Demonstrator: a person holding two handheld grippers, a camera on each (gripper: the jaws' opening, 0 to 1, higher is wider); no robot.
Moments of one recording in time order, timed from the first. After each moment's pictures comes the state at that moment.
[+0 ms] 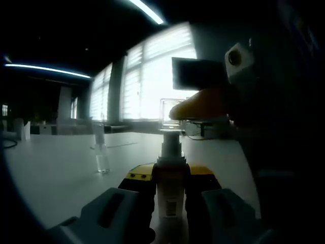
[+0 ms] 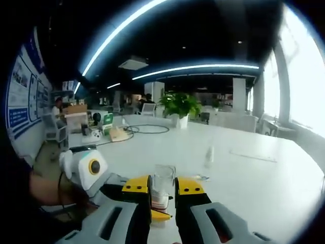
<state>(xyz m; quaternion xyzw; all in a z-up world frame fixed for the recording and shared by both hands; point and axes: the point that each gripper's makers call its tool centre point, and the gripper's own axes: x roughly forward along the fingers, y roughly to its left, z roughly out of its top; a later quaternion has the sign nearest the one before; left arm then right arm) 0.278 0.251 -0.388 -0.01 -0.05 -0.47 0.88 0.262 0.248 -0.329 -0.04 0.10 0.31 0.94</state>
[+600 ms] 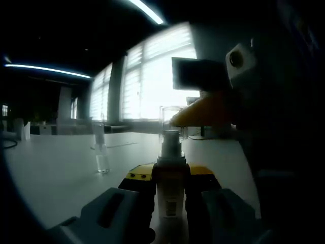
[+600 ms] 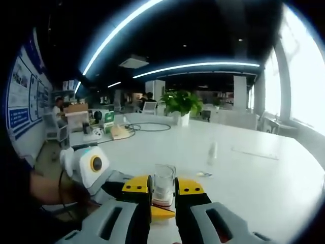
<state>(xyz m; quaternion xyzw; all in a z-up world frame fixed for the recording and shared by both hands) 0.277 0.250 -0.387 -0.01 -0.05 -0.47 0.88 0.259 0.253 -0.338 -0.05 0.11 0.31 0.94</state>
